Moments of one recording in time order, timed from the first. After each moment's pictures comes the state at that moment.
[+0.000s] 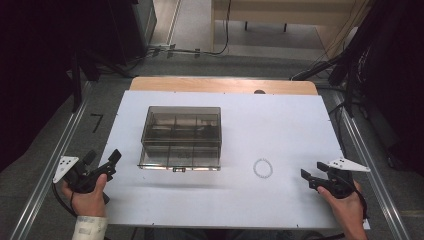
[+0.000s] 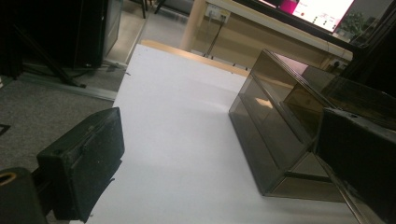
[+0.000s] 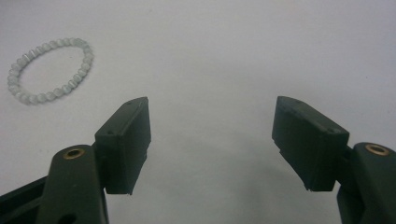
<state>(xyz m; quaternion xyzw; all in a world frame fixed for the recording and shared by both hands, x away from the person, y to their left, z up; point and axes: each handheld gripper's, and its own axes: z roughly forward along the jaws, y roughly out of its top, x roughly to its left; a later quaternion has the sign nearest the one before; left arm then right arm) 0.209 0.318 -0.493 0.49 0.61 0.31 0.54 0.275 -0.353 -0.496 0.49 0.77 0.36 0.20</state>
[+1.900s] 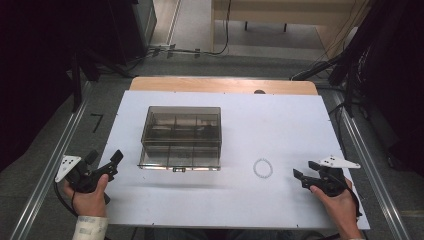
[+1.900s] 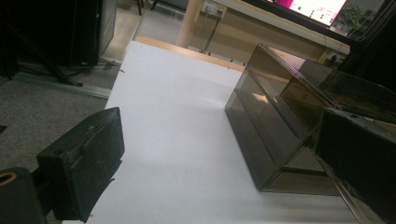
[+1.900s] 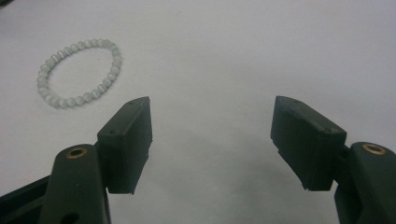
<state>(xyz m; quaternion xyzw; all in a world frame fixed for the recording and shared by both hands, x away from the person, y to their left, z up) 0.210 0.315 -0.493 0.50 0.61 0.30 0.54 0.279 -0.333 -0.494 0.47 0.78 0.36 0.19</state>
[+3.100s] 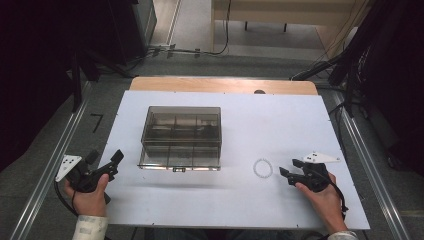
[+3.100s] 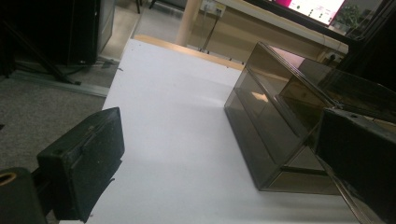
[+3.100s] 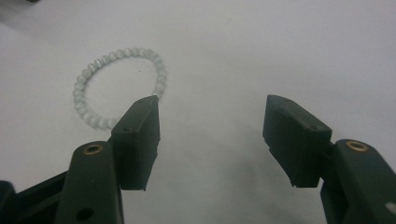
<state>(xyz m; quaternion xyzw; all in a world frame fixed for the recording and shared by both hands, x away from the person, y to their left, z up) 0.211 0.315 -0.494 0.50 0.61 0.30 0.54 0.290 -0.296 -0.497 0.44 0.80 0.36 0.17</state>
